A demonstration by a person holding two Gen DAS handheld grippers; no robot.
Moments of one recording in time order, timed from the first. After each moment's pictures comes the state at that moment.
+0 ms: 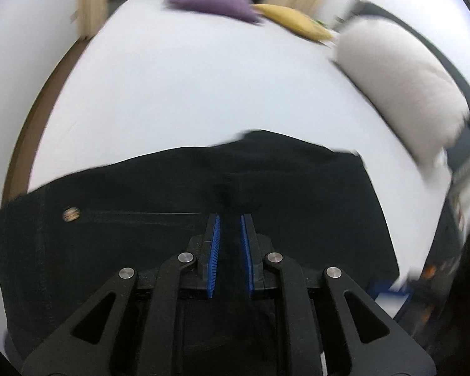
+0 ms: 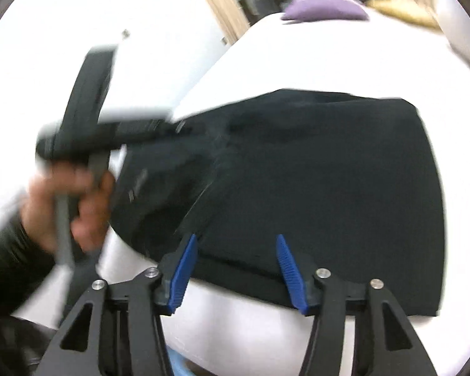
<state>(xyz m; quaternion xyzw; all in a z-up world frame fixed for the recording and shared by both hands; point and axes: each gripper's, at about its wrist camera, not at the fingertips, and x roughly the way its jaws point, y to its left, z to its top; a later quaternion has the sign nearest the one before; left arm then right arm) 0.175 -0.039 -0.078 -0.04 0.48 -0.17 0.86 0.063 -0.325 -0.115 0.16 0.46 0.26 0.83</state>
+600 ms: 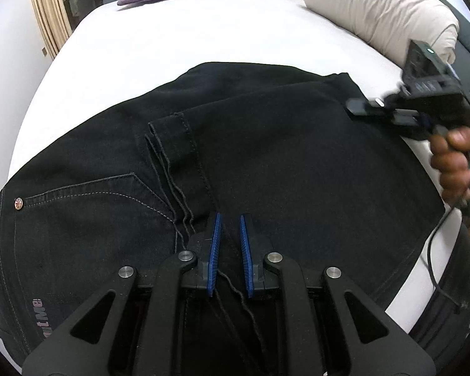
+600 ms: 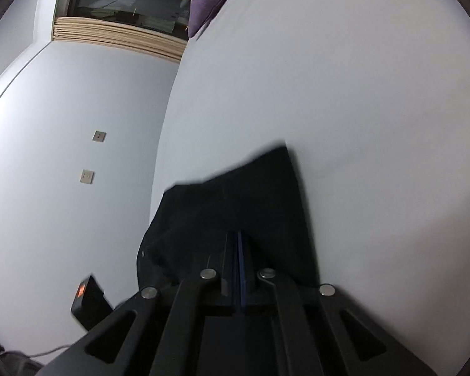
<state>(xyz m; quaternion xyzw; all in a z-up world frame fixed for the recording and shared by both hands) 0.153 -0.106 -0.129 0.08 0.50 -0.18 0.85 0.166 -0.444 -0.205 0.38 0.50 0.27 0.73</state>
